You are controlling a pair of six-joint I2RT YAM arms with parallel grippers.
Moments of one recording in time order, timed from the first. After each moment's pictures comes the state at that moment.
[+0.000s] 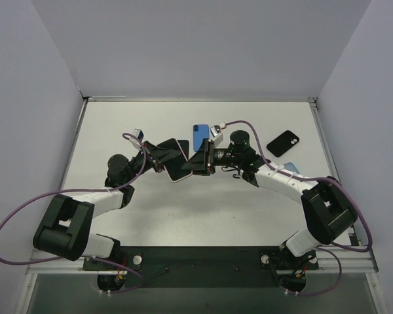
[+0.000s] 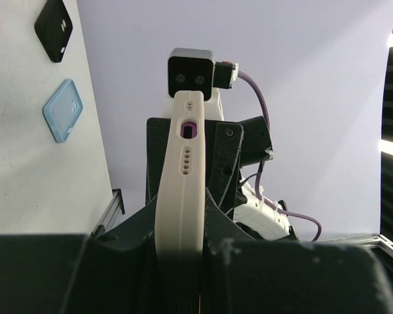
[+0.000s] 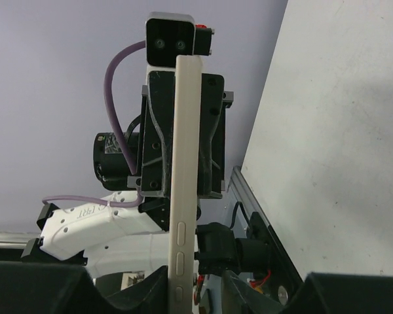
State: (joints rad) left arm -0.31 1.39 0.45 1.13 0.65 -1.67; right arm 0.60 1.55 0.87 0.47 -0.88 1.19
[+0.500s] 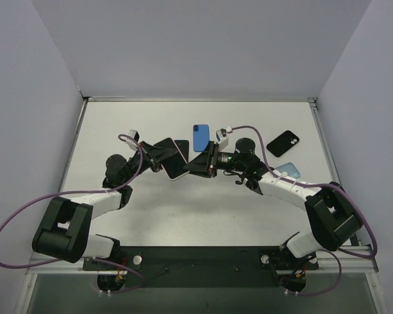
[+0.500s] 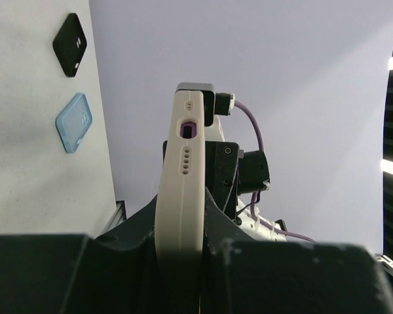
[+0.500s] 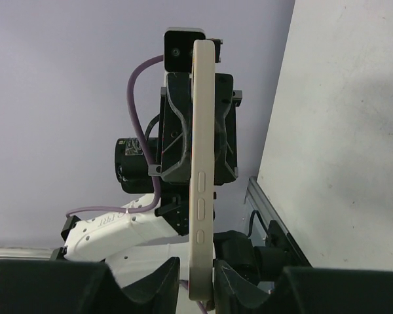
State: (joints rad) left arm -0.30 1.37 0.43 1.08 0.63 -1.66; right arm 0.62 1.48 0.75 0.60 -0.77 1.32
